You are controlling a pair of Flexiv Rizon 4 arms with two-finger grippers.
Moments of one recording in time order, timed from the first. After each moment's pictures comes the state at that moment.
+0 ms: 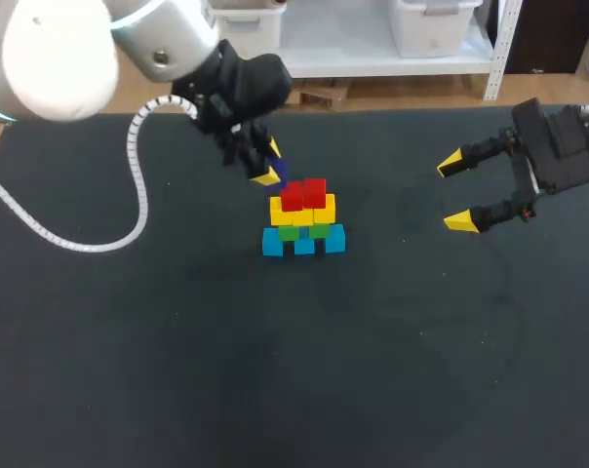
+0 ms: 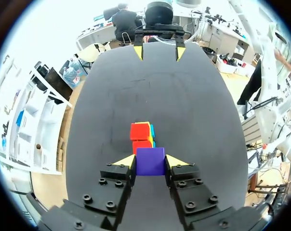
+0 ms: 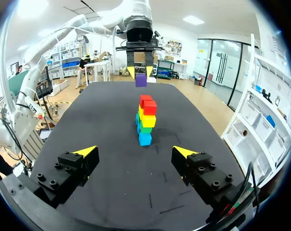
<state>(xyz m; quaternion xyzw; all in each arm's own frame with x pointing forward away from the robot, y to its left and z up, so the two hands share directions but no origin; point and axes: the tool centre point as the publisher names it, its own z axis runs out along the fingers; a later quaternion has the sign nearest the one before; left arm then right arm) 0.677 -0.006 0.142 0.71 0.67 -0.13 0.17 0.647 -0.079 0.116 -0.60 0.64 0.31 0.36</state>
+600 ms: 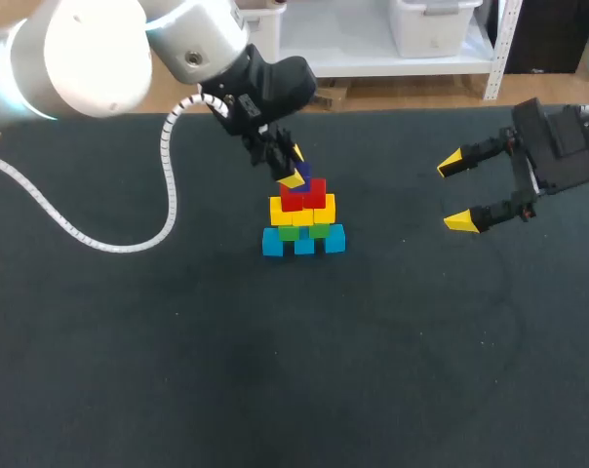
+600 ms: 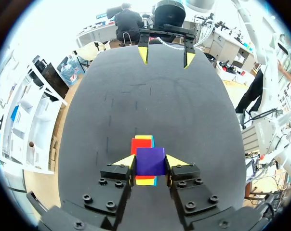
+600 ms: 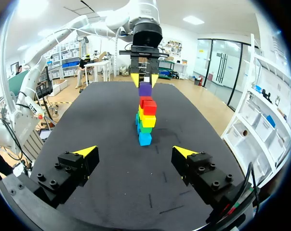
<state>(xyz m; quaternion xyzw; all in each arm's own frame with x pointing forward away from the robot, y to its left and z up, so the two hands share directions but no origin) 0.686 -0.035 0.129 0.70 0.68 -0.16 0.16 0.647 -0.079 0.116 -0.60 0.64 0.31 0.36</state>
